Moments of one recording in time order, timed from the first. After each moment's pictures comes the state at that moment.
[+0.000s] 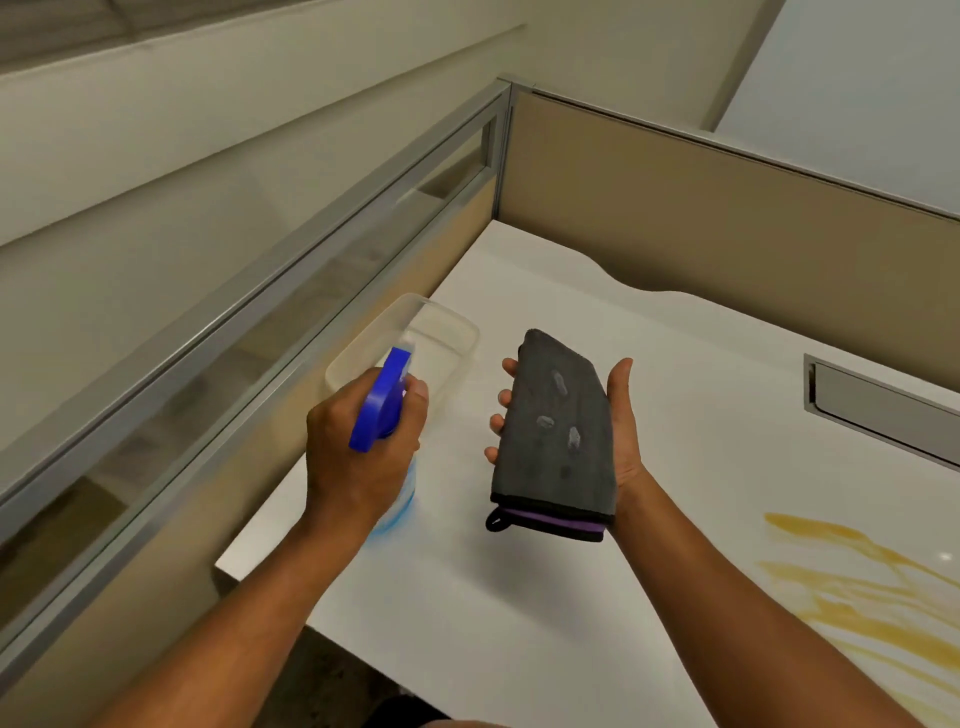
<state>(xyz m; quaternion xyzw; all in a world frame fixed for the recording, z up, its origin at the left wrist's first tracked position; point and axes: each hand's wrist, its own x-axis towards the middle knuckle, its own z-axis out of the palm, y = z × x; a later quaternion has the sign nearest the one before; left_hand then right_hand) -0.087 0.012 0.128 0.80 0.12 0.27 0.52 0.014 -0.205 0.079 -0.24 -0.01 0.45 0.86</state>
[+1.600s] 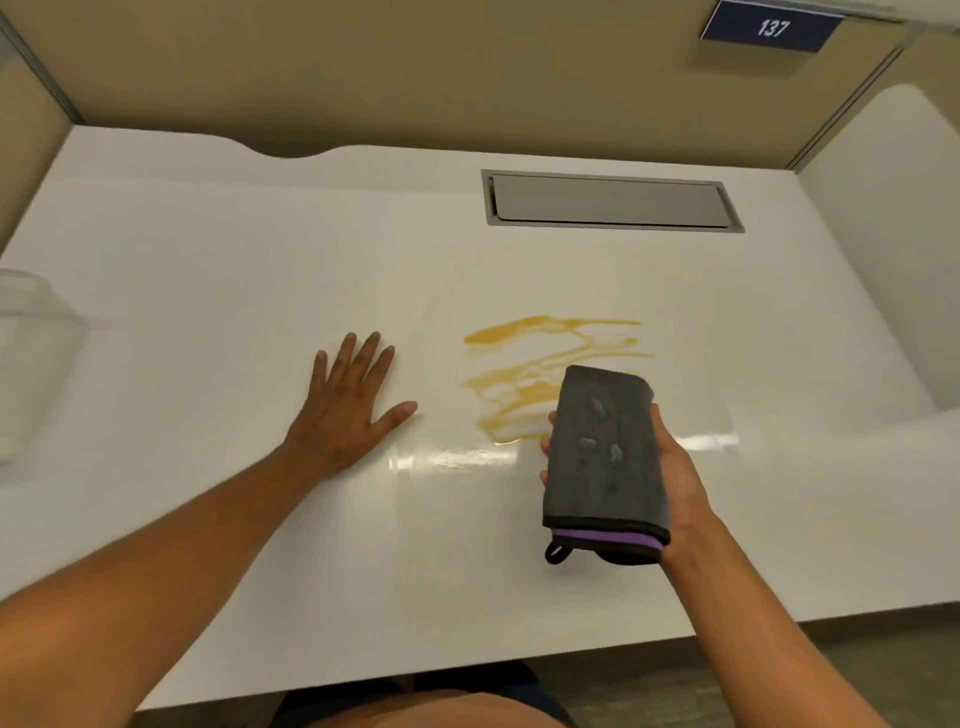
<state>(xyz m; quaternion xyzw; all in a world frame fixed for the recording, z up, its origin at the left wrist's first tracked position) -0.026 -0.265 -0.054 0.95 -0.28 -0.10 0.11 -0.217 -0.583 0.042 -0.32 0.32 0.13 0.88</state>
